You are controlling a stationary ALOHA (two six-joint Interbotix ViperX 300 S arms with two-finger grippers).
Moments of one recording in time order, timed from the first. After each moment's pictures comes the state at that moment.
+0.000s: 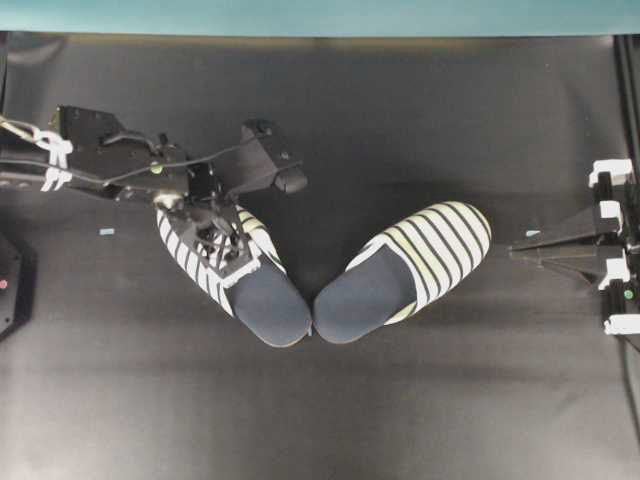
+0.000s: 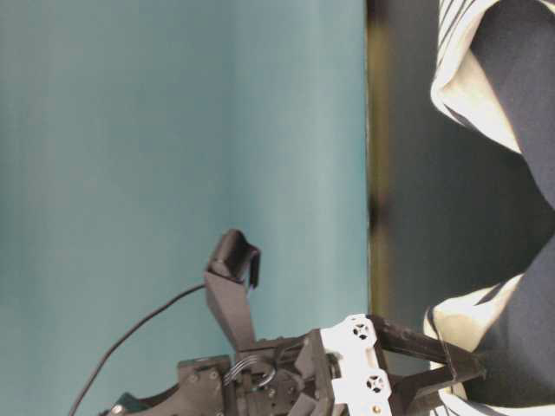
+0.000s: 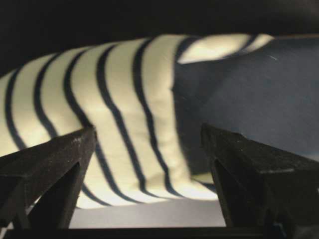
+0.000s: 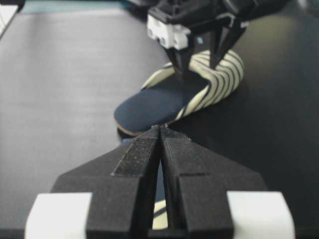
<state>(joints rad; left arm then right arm) 0.18 0.10 0.48 0.05 0.80 -0.44 0.06 -0.99 1.24 0.02 -0.08 0.00</state>
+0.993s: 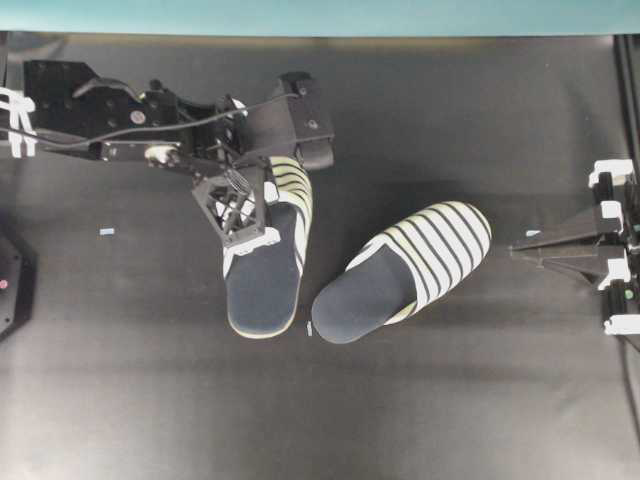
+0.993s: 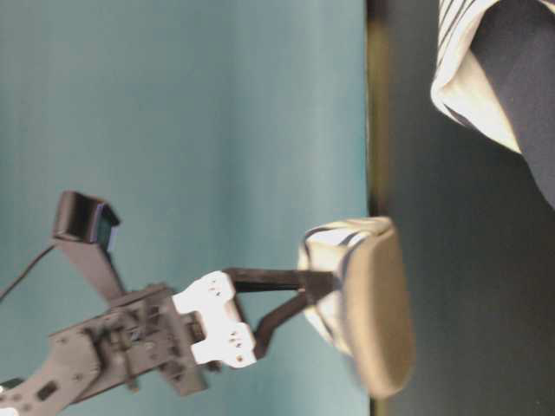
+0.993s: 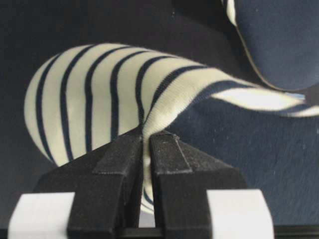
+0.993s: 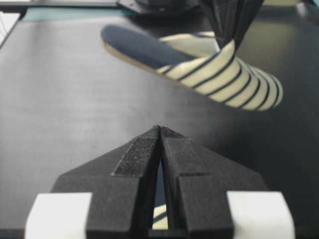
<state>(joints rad) 0.19 0.02 0.32 0.05 0.76 -0.08 0.06 -0.99 1.25 0.02 -0.11 0.00</state>
